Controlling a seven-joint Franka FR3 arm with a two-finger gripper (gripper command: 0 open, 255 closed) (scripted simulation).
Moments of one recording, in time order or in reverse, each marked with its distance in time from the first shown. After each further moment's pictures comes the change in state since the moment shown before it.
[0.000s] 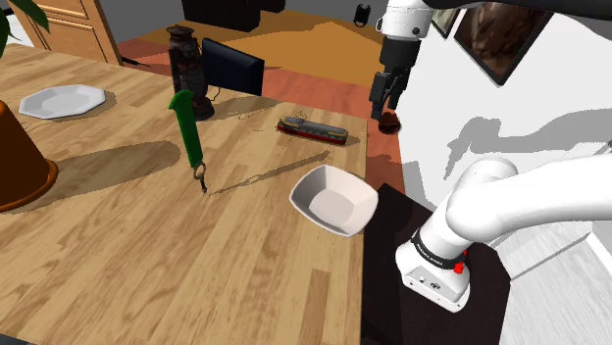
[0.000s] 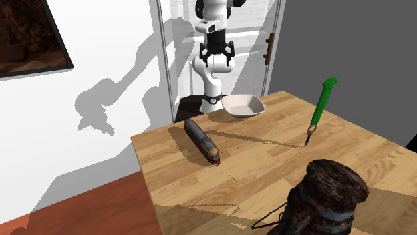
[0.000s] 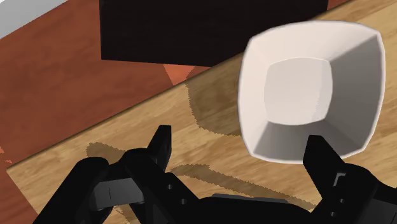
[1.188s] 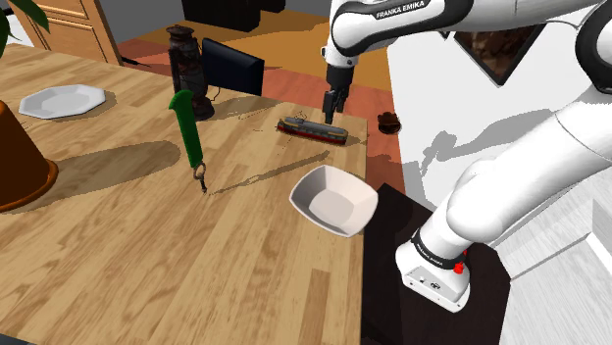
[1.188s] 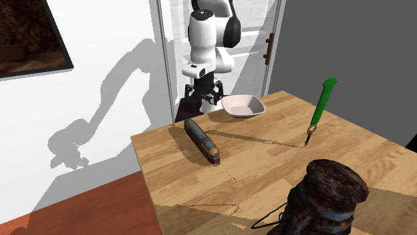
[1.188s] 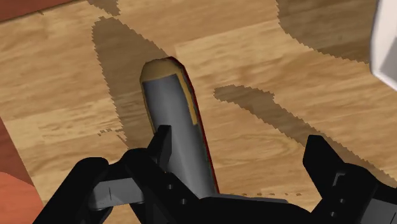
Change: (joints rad) arm 0.017 0.518 -0.095 0.114 -0.085 0.448 -0.284
